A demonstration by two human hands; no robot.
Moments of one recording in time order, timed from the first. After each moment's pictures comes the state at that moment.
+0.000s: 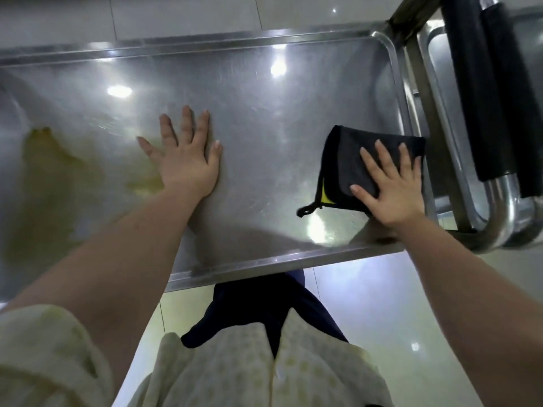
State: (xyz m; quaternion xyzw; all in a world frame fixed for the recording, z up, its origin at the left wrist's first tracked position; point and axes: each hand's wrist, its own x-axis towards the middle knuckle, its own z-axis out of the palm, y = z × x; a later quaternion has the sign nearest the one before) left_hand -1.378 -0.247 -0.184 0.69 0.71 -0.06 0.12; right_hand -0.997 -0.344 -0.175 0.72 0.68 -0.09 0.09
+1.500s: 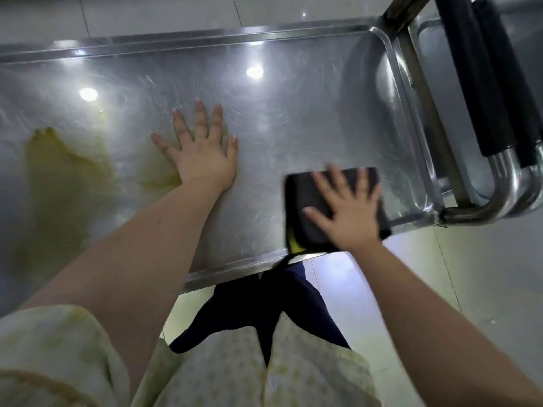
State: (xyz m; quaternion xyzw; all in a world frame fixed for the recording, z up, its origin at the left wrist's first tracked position) left_hand -1.381 -0.248 -0.187 0.71 0.69 -0.05 0.12; right_hand -1.131 -0.401 -0.178 0.75 0.65 -0.10 0.06
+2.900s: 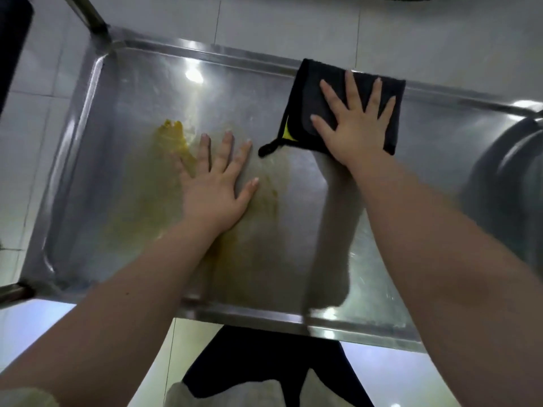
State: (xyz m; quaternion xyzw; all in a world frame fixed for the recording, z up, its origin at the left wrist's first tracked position) left_hand -1.536 -0.262 -0.198 0.68 0.73 -0.01 0.11; right_hand -1.296 -0.105 -0.187 0.65 0.75 -0.10 0.07
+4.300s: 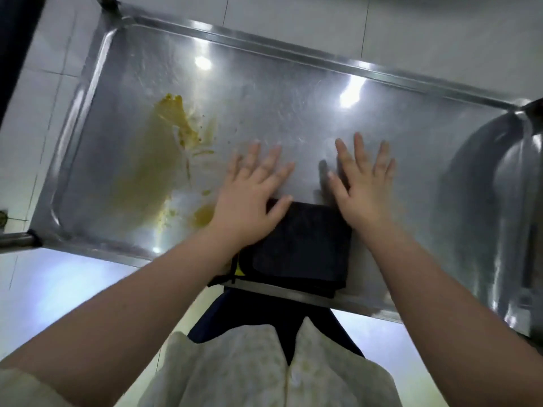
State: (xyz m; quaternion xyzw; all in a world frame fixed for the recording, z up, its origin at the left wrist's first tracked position) left_hand -1.453 -0.317 -0.149 0.76 0.63 0.10 0.15; right_hand -1.229 -0.249 -0.161 0.62 0.76 -0.18 0.01
